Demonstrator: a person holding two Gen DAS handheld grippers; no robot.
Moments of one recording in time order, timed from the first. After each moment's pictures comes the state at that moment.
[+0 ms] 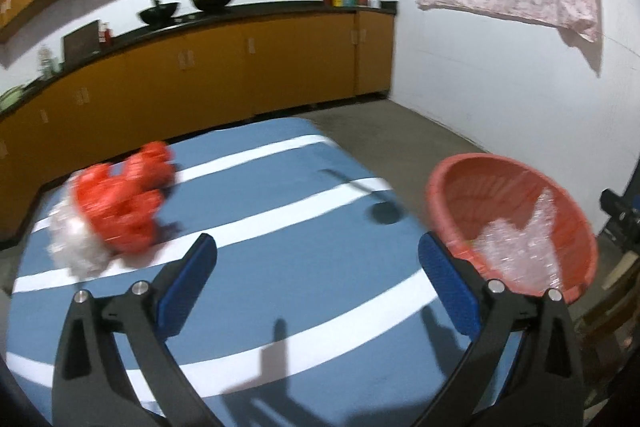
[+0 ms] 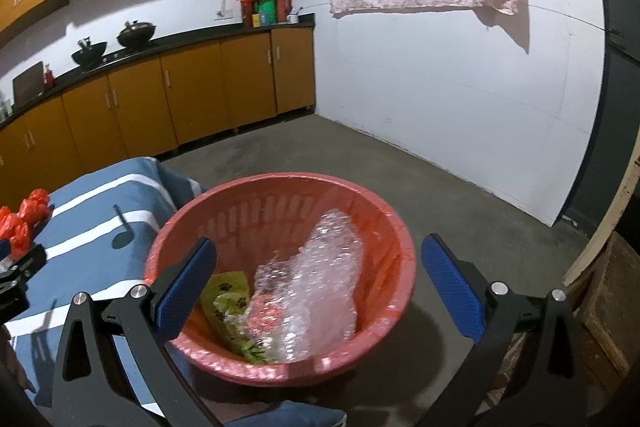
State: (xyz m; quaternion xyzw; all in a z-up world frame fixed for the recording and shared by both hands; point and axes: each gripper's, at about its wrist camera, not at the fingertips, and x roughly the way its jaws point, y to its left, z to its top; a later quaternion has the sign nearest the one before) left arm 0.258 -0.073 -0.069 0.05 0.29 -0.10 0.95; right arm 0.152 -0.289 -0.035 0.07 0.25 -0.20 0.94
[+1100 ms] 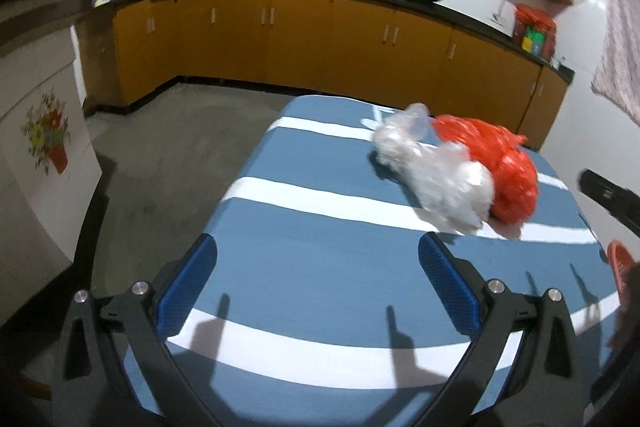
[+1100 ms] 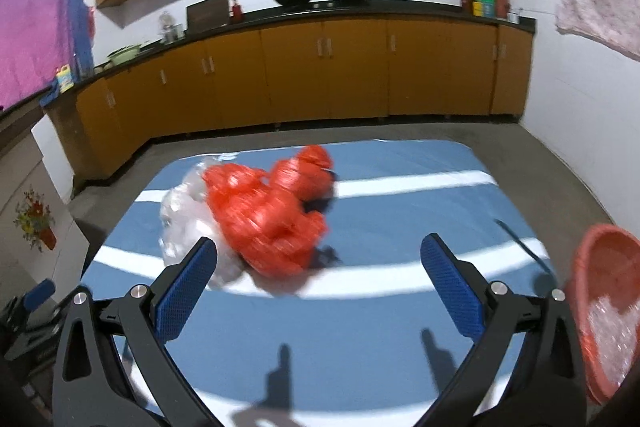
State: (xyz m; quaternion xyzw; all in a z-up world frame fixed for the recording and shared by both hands) left arm 0.208 0.246 -0.083 -0.12 0.31 0.16 0.93; right arm 0.303 0.048 -0.029 0.01 0.29 0.13 0.95
